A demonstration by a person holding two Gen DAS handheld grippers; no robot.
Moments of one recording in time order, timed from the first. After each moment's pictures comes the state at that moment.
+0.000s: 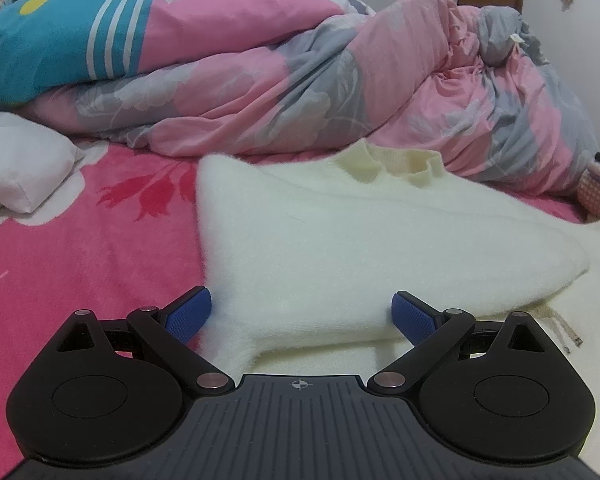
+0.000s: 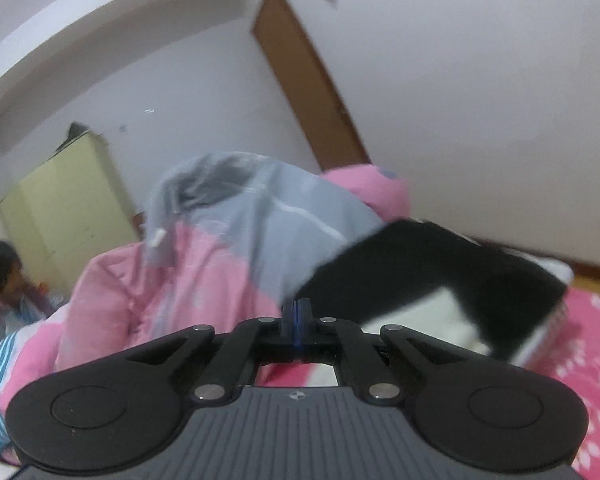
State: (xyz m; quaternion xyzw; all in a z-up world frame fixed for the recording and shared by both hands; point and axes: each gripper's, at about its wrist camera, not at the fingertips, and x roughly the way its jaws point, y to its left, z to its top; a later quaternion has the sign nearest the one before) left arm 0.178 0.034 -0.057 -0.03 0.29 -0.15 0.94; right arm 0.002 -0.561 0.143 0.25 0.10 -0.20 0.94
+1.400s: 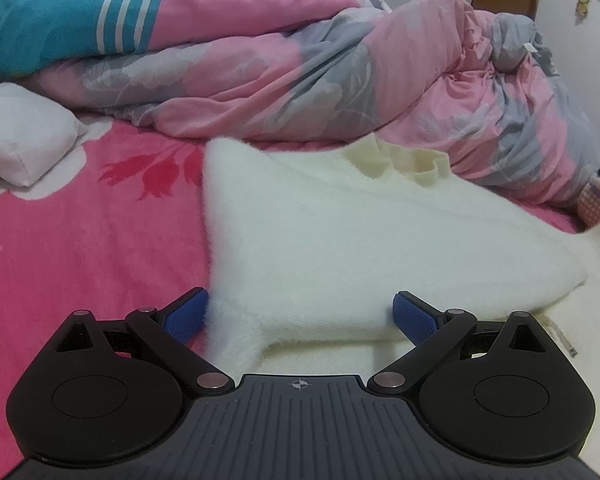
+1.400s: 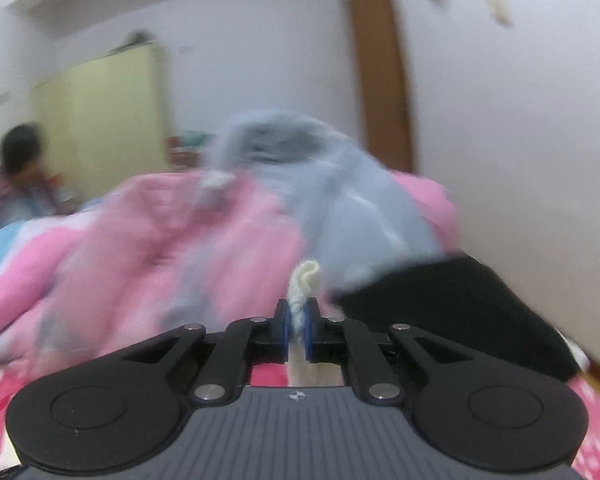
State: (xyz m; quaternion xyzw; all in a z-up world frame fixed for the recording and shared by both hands) left arm 0.183 0.041 -0.061 -0.06 0.31 -0.15 0.94; right arm 0.061 -0.470 0.202 0.08 0.18 -0.14 0.97
